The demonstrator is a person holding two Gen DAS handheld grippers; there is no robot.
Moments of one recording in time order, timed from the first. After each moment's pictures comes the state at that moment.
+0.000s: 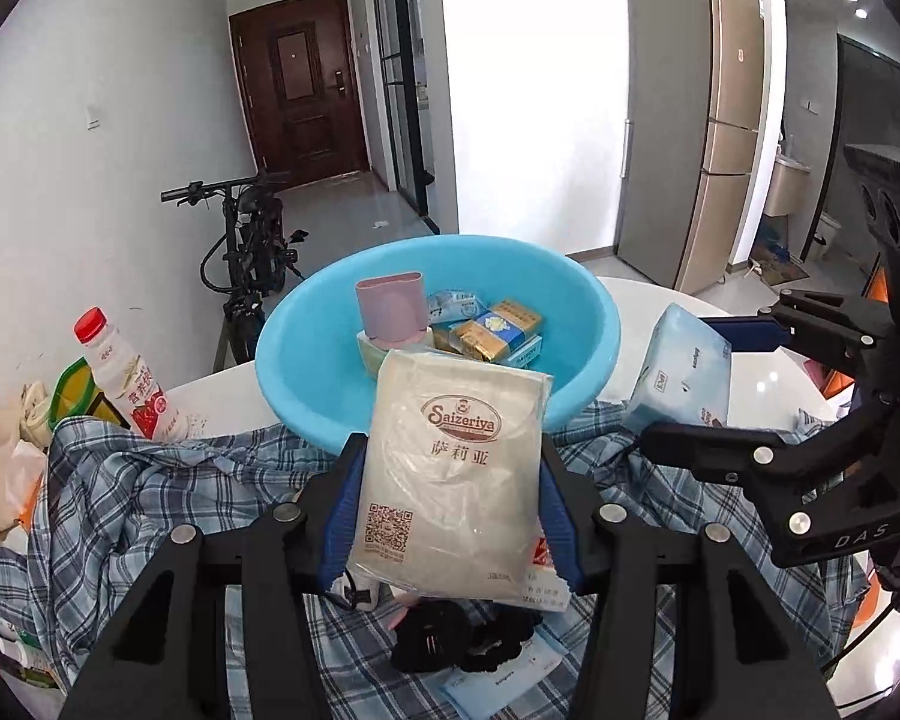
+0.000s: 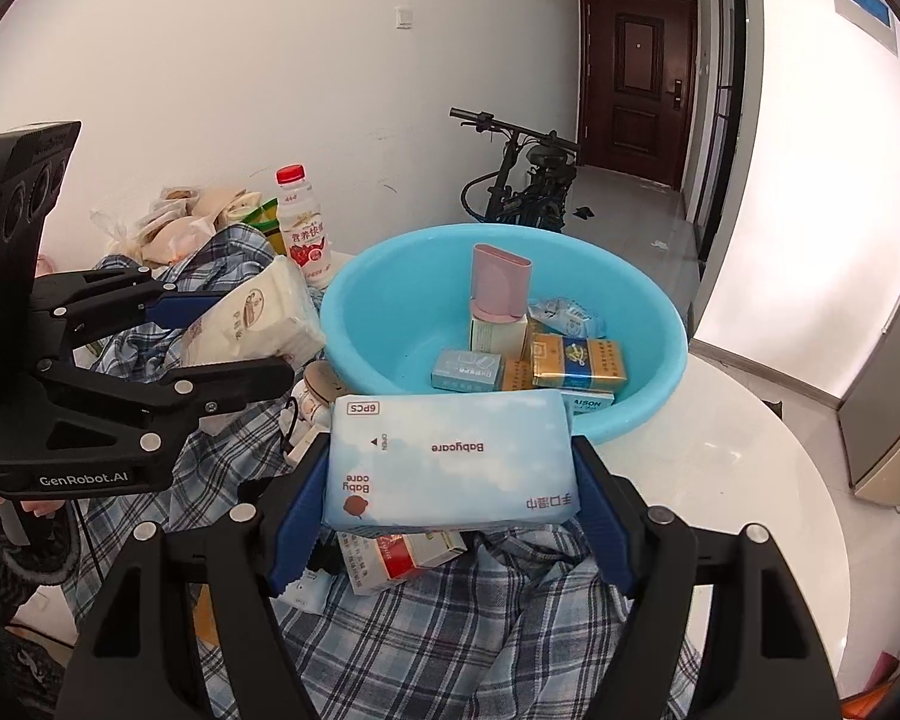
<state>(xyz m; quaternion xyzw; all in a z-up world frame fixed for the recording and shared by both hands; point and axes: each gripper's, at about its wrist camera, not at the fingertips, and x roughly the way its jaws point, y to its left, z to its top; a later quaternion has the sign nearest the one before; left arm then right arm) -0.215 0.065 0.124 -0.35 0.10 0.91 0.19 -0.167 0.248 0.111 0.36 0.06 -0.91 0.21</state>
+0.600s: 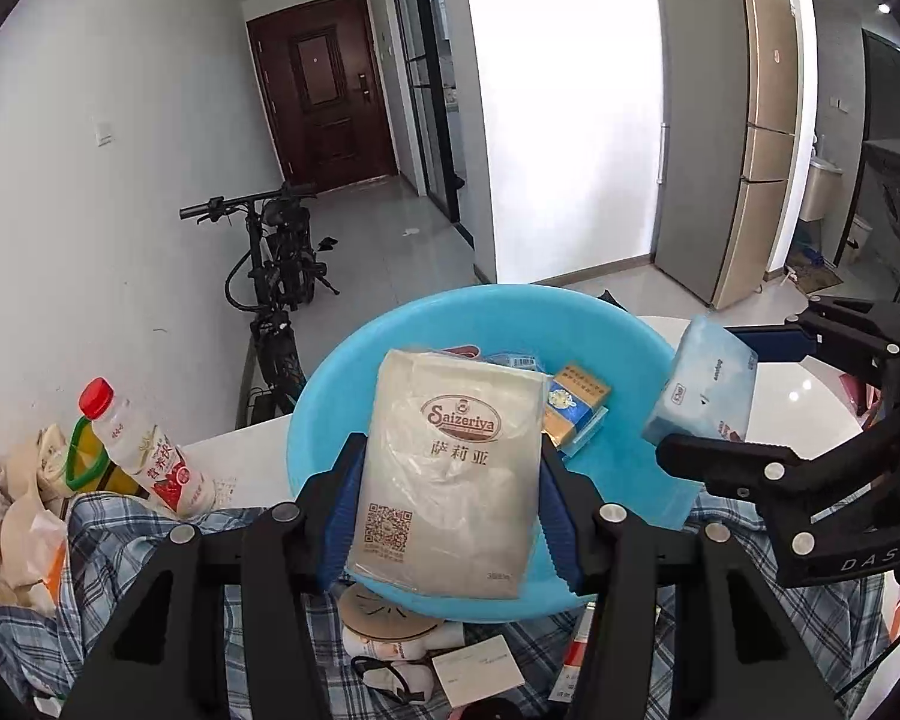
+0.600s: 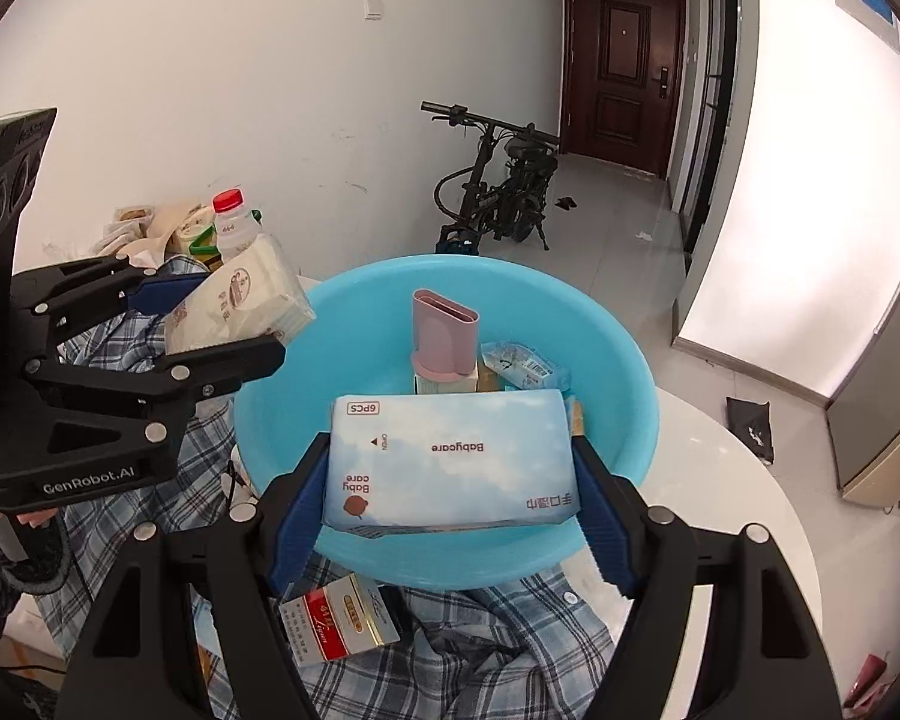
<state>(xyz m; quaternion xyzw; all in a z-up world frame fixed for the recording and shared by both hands) -0.306 0.080 0.140 -0.36 0.12 0.91 0.16 -0.249 0.253 0.128 0.38 0.06 -0.90 0.19</state>
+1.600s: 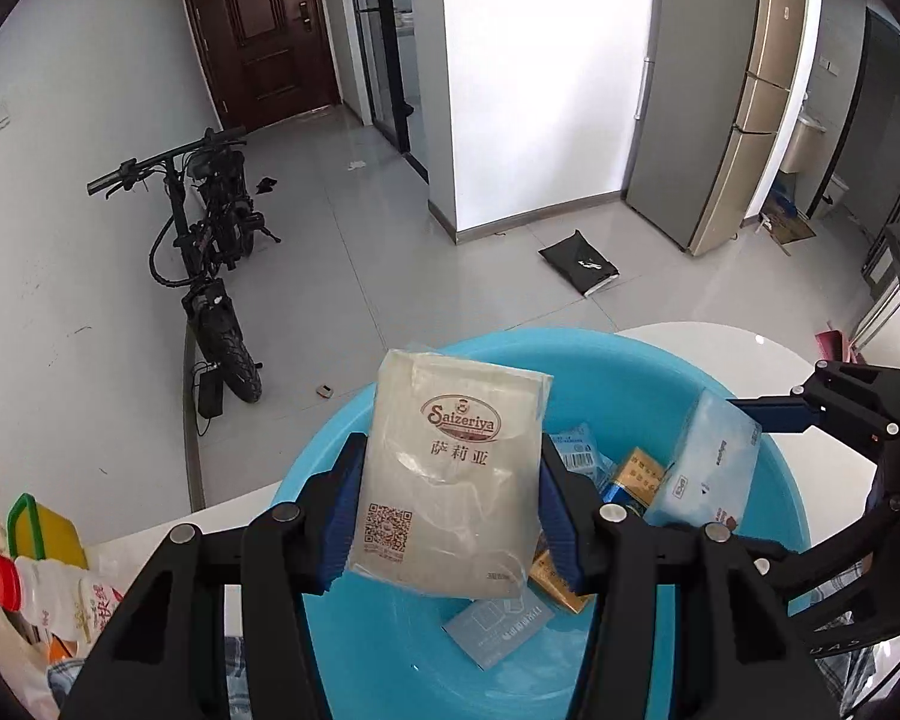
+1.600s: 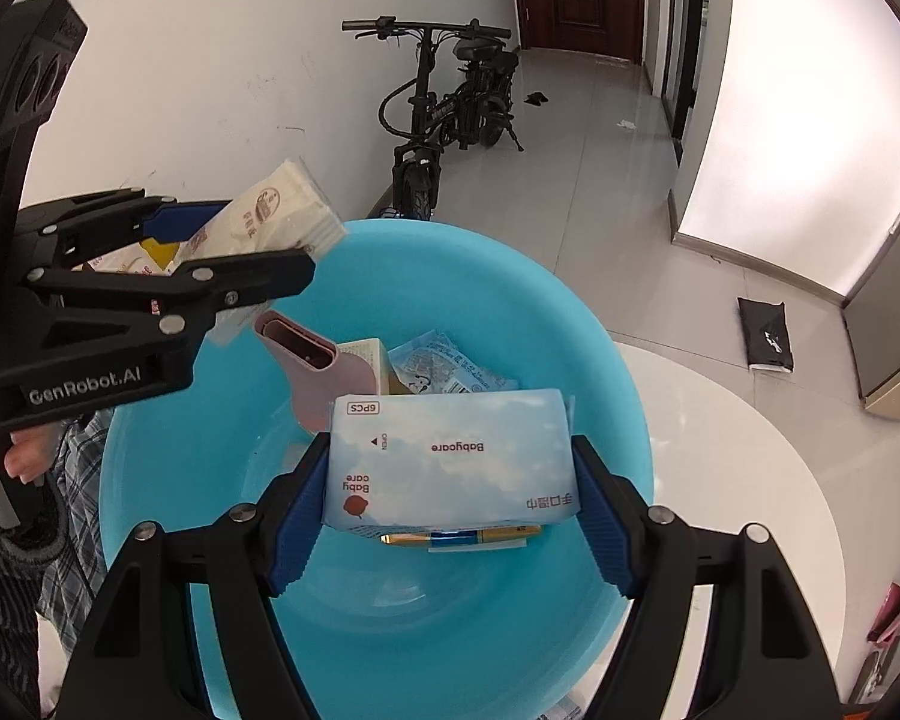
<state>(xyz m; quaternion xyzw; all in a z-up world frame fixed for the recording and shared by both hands) -0.504 0.126 0.105 -0.44 0.14 0.86 0.22 -0.388 0.280 0.078 0.50 0.01 -0.85 0.15</state>
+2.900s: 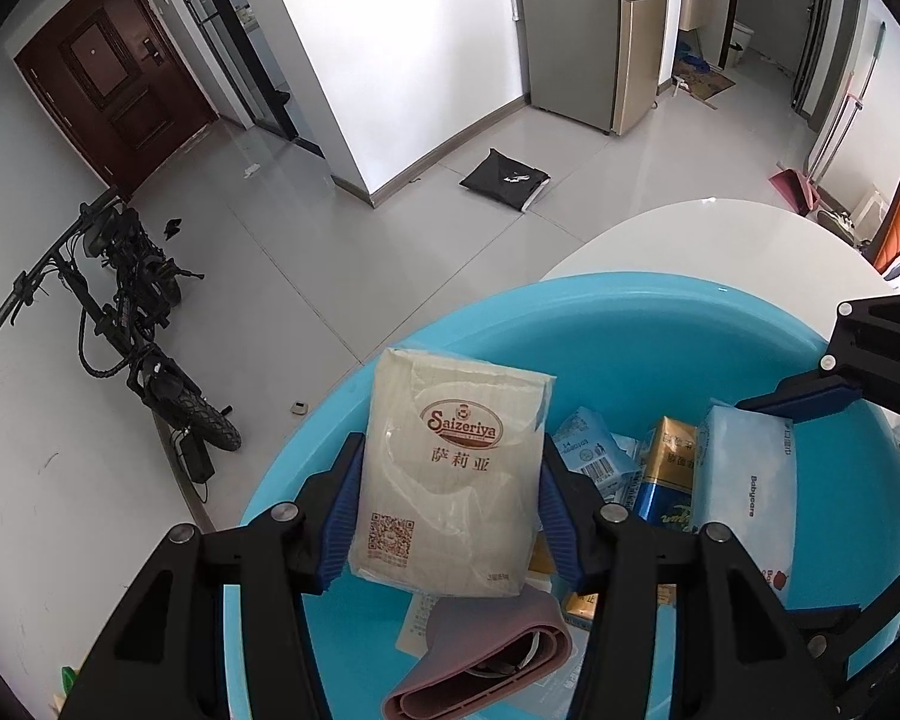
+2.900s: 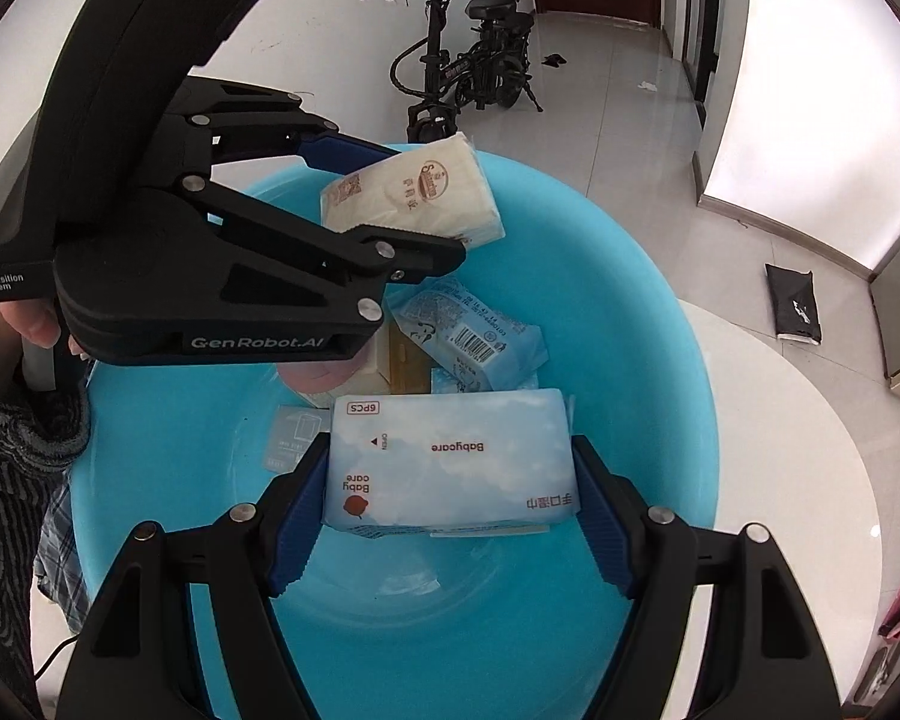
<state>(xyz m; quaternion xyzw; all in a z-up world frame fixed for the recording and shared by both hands) -0.543 0.206 0.033 -0.45 0.29 0.78 0.32 -0.390 0.278 0.041 0.54 -0.01 -0.82 0.18</state>
